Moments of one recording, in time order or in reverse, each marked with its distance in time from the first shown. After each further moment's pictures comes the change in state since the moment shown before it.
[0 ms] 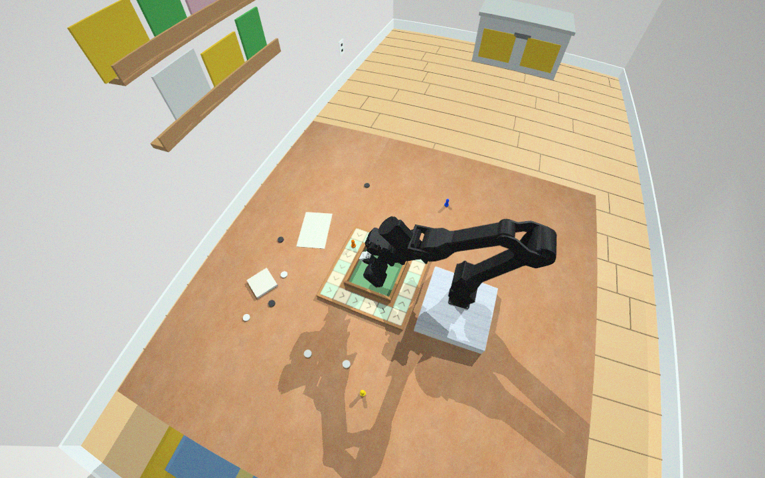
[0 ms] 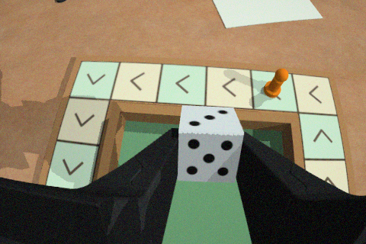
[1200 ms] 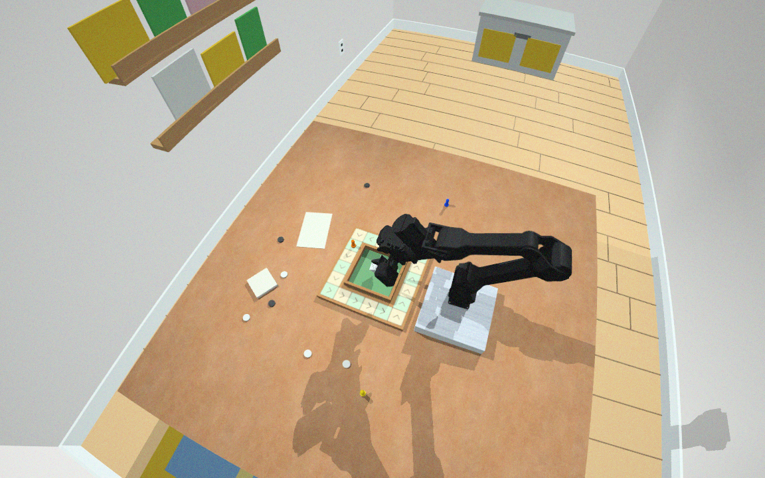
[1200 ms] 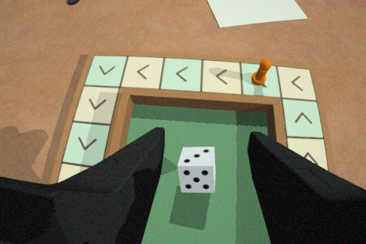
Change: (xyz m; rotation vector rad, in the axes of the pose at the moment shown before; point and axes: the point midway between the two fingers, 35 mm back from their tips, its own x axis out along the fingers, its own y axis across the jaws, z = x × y) arm -0.039 -0.002 -0.004 -0.001 -0.013 -0.002
